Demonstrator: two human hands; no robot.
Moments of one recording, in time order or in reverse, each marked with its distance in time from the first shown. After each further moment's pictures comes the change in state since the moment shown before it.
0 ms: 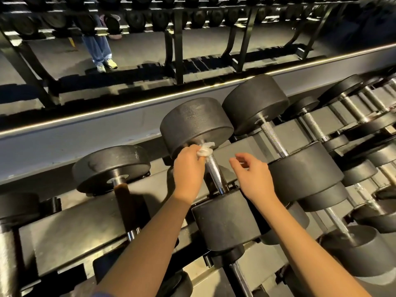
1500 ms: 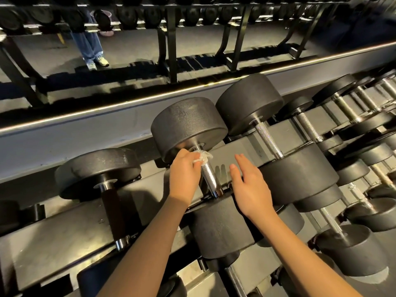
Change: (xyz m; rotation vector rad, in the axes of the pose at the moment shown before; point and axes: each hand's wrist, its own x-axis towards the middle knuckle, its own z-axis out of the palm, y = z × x) left_hand -0.003 -0.004 0.013 -0.112 -0.005 0.077; right_hand -0.017 0.006 -0.004 -0.152 -0.095 -0.043
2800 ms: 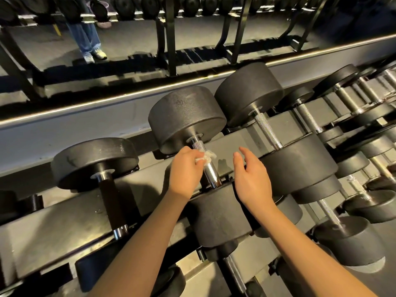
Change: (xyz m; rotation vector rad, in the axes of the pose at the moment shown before) left_hand -0.013 0.004 0.001 -0.006 -0.084 0.004; right_hand -0.001 0.002 0.004 0.152 0.124 0.094
